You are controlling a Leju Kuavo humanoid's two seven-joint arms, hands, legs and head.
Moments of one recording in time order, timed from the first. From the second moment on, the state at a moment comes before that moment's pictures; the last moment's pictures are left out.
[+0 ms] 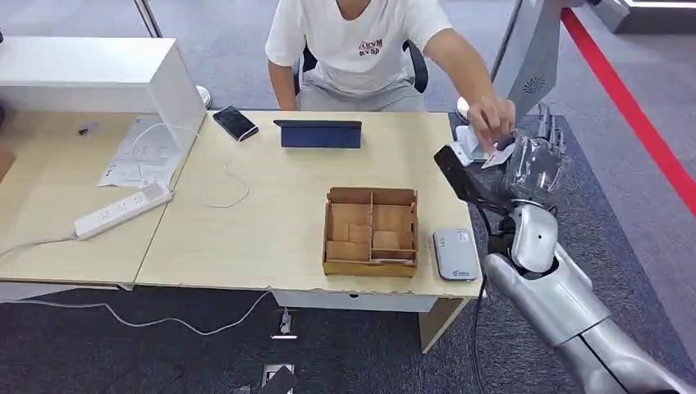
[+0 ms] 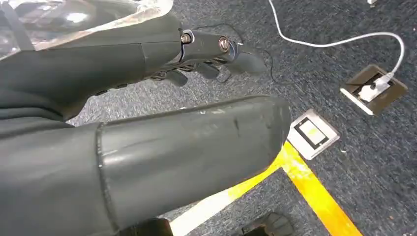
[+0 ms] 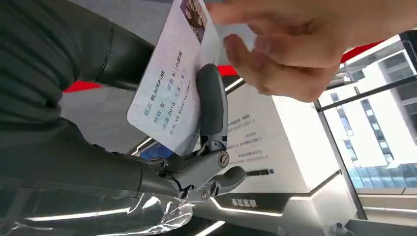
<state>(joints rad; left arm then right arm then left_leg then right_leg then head) -0.18 0.03 -1.13 -0.53 0.35 0.70 0.22 -0.76 -0.31 0.76 -1.07 1.04 -0.45 0.69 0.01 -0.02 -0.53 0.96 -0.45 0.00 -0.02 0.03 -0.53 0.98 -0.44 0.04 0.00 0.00</state>
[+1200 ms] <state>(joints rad) -0.13 0.01 -1.02 -0.49 0.26 0.70 0.12 -0.64 -0.37 1.04 -1.01 0.66 -0.53 0.69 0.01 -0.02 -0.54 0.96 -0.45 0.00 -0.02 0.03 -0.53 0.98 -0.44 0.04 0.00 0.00</state>
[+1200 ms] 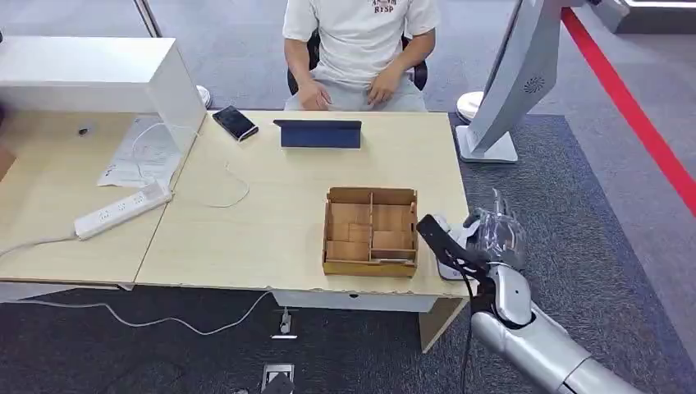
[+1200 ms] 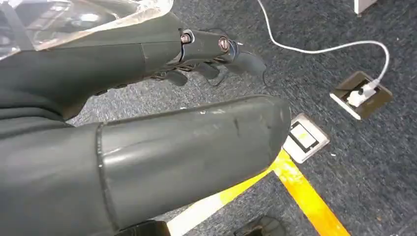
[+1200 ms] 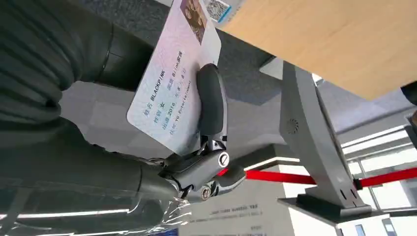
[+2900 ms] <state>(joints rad) -0.05 -0.02 -0.80 -0.49 0.18 0.70 0.10 -0.63 -0.29 1.20 -0.84 0.54 -0.47 0.63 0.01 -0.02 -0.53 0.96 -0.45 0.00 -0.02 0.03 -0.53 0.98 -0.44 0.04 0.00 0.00</state>
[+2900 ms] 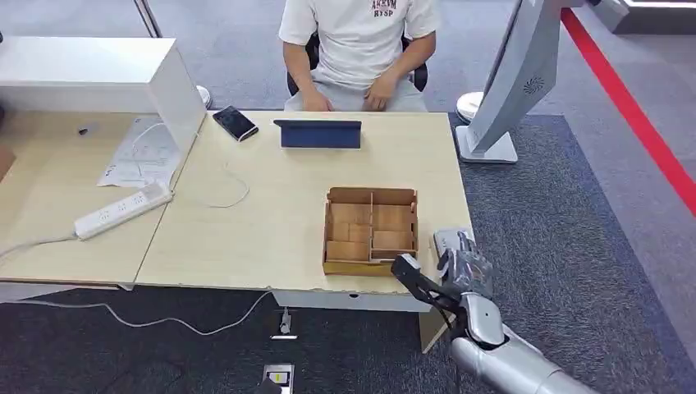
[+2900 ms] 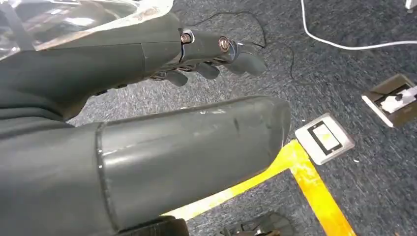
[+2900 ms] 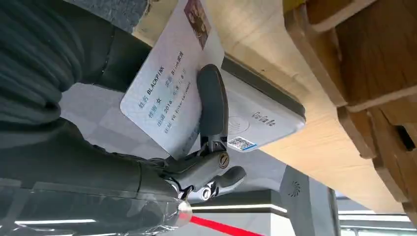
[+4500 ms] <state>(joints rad) -0.12 -0.02 -0.89 -0.50 0.19 0.69 0.21 -0.87 -0.33 1.07 -1.17 0.77 -0.28 0.69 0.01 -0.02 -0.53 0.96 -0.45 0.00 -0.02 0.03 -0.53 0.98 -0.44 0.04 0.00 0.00</state>
